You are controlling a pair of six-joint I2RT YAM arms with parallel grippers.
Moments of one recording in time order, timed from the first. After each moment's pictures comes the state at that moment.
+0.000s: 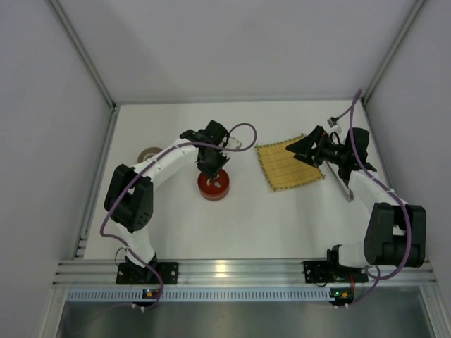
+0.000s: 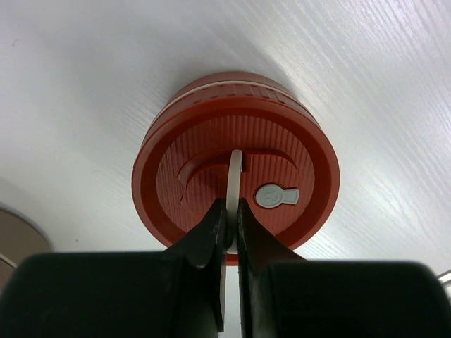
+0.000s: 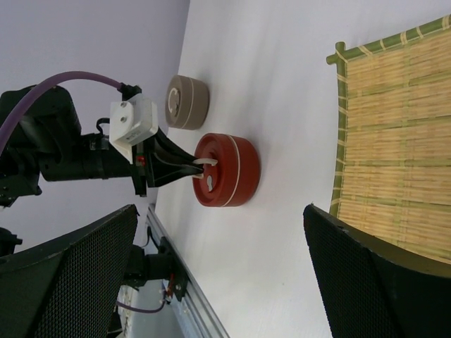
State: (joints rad) left arm -0.59 1.84 1.47 -0.87 0.07 0.19; right arm -0.08 1.37 0.77 0.19 -0.94 0.74
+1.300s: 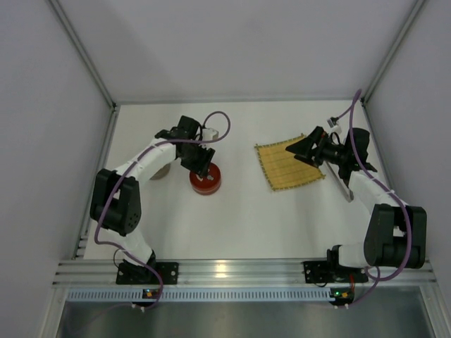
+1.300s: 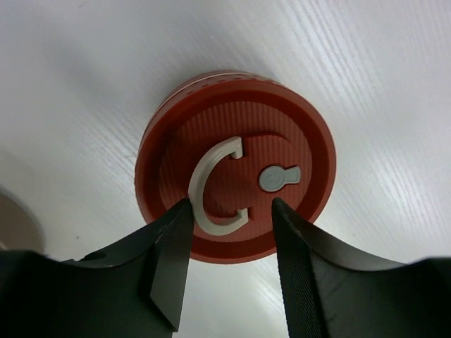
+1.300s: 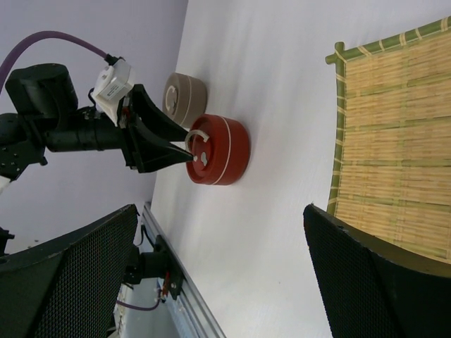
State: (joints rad) left arm -0.39 1.74 1.33 -0.72 0.25 0.15; right arm -0.08 1.36 0.77 0.17 -0.94 0.72
